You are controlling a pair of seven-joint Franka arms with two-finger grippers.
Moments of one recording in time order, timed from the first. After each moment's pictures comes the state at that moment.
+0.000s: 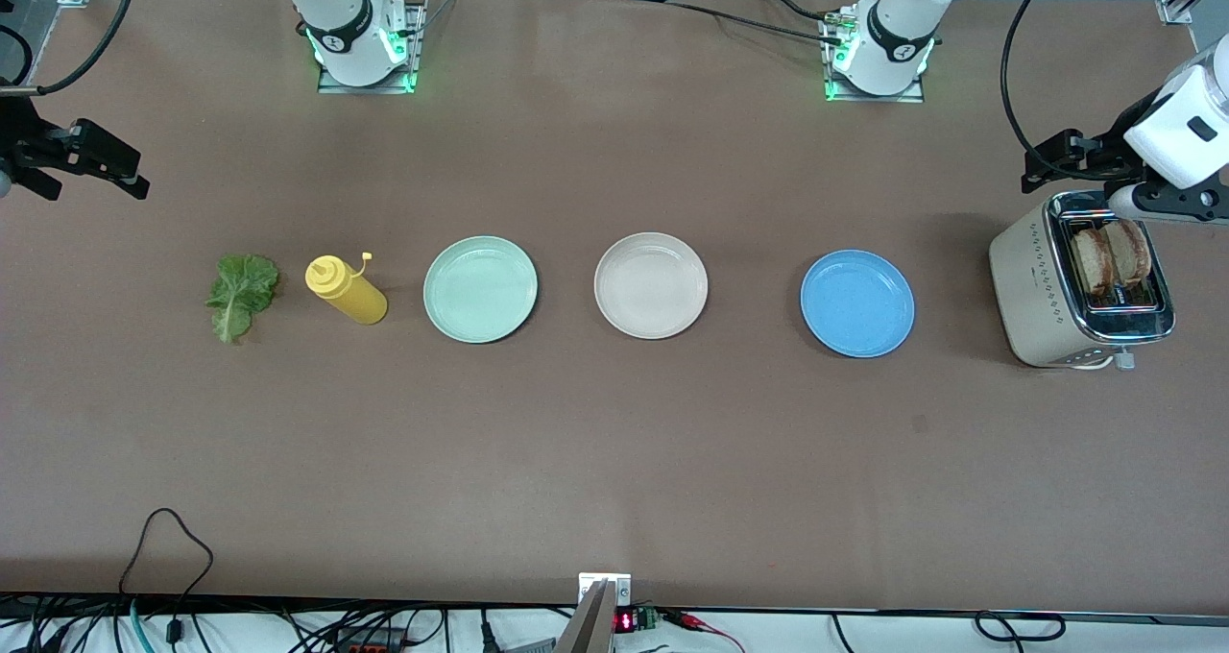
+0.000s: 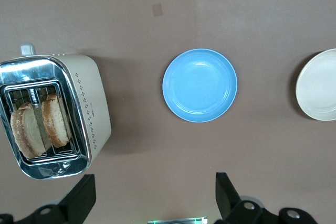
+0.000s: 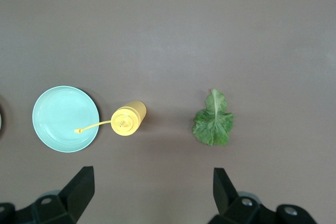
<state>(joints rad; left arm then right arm) 0.00 -0.03 0.00 -1.67 -0.01 1.53 0.06 0.06 -0.01 -0.07 -1.58 0.00 1.60 -0.04</state>
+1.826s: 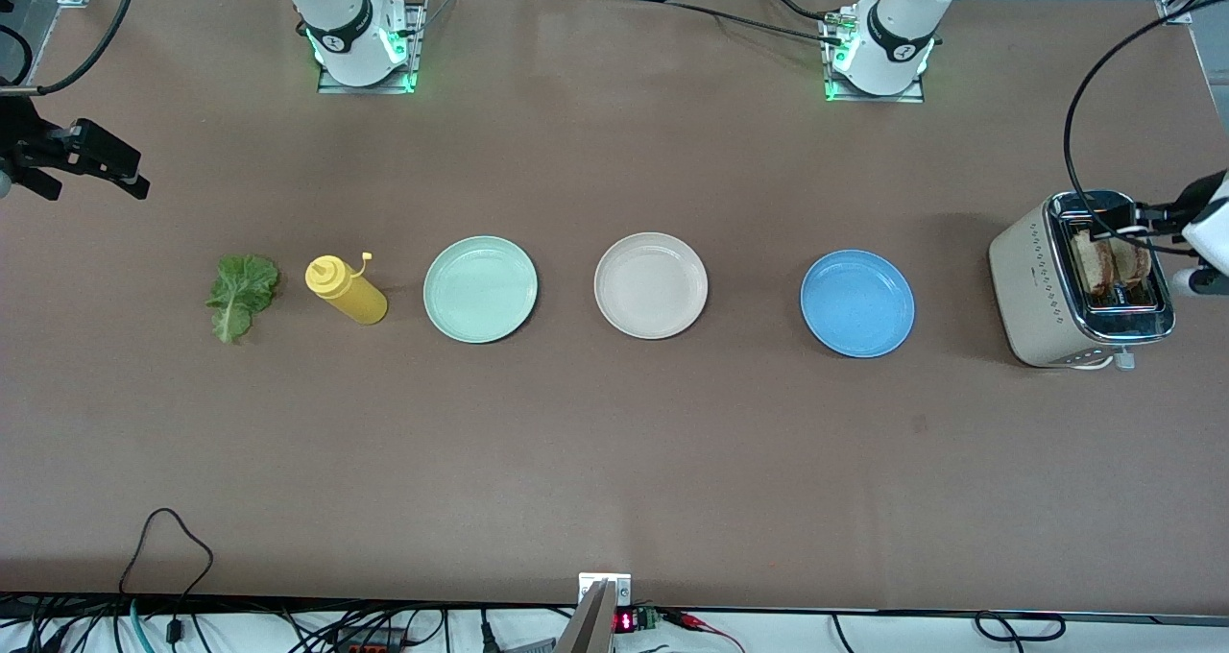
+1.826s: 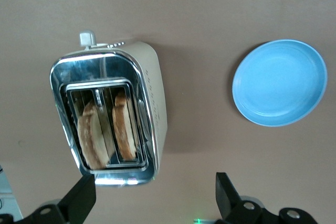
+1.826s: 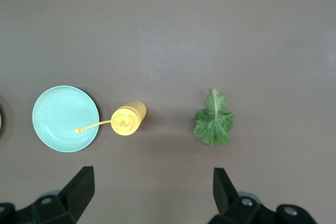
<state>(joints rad) 0.15 0.18 0.01 -1.62 0.12 1.59 0.18 0.06 -0.01 -0.07 -1.58 0.00 1.60 -0.04</state>
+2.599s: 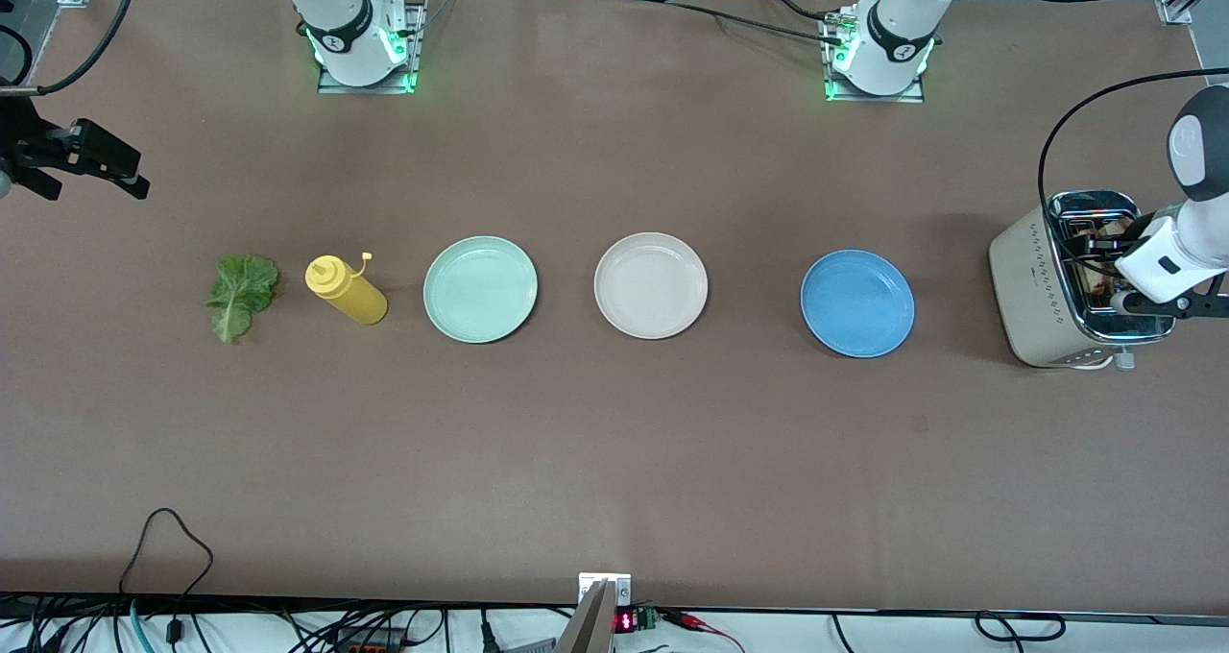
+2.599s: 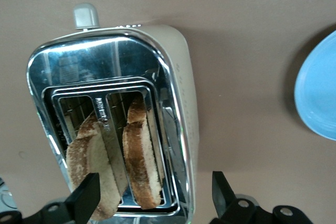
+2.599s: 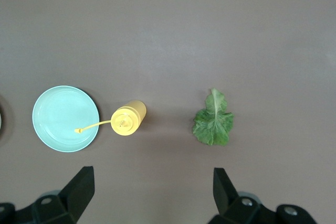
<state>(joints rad) 0.22 0.17 0.01 -1.92 0.24 1.88 0.19 0.06 -0.01 -0.07 -1.58 0.00 1.60 -0.04</state>
